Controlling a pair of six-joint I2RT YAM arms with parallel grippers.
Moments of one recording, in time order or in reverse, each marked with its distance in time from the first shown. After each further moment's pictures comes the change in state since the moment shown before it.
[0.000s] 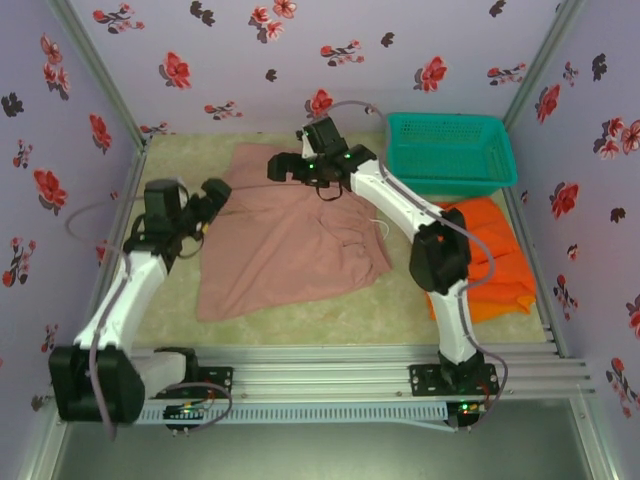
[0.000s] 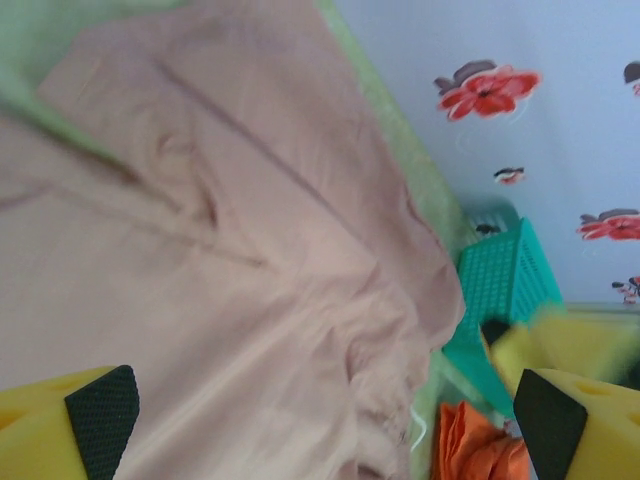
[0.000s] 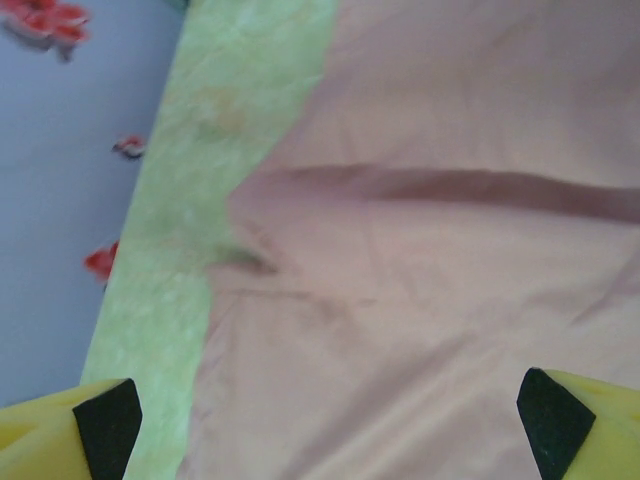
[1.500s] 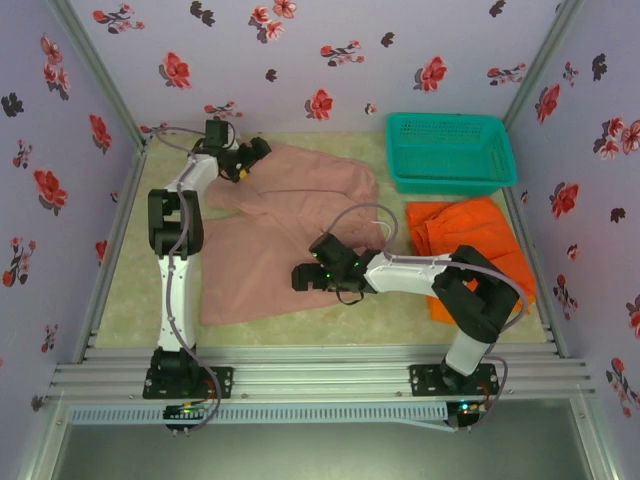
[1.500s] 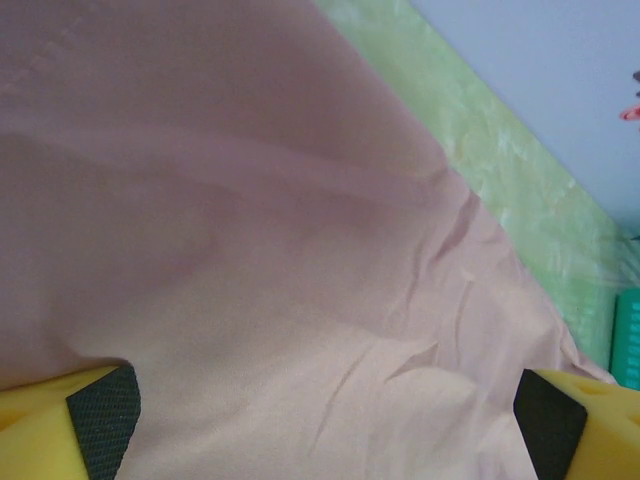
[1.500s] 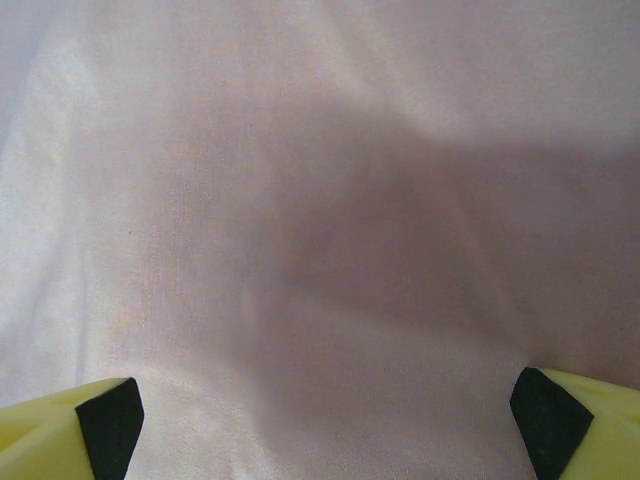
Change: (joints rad) left arm -0.017 1.326 1.218 -0.133 0.155 0.274; right arm 0.266 -0.374 -1.042 0.393 0.235 0.226
